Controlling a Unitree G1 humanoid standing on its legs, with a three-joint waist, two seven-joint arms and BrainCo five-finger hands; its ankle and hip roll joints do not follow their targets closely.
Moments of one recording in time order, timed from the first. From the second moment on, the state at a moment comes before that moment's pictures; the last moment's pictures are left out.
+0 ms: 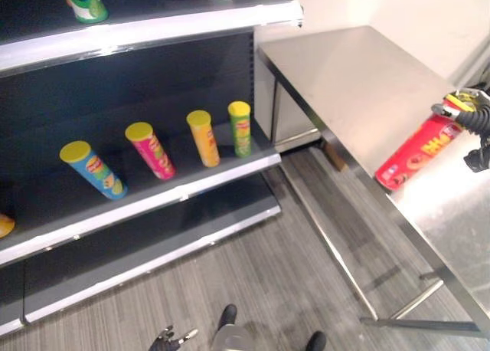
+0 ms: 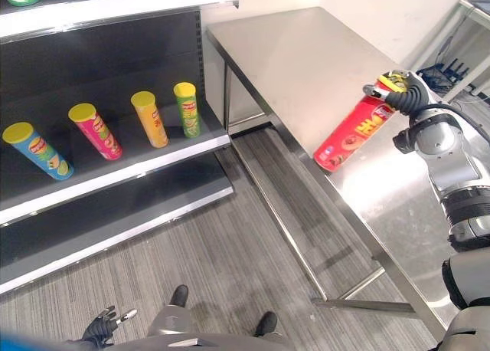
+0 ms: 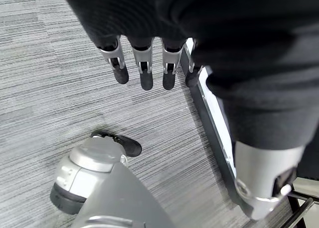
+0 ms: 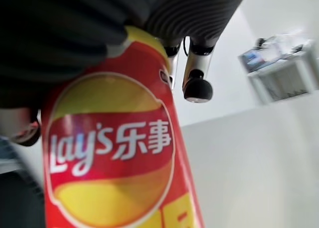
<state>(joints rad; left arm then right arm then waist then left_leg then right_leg) 0.24 0.34 -0.02 0.90 -0.27 -0.08 0.03 -0.71 -1.08 0.34 0.50 0.16 -0.13 -0.08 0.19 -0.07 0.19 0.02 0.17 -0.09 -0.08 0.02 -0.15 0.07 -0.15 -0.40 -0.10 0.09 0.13</state>
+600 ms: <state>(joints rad) 0.19 0.28 0.08 0.98 -0.27 -0.10 0.04 -0.57 -1.22 0.07 -0.15 0.07 -0.28 -0.16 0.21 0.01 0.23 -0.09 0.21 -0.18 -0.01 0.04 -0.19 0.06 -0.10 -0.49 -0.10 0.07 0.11</state>
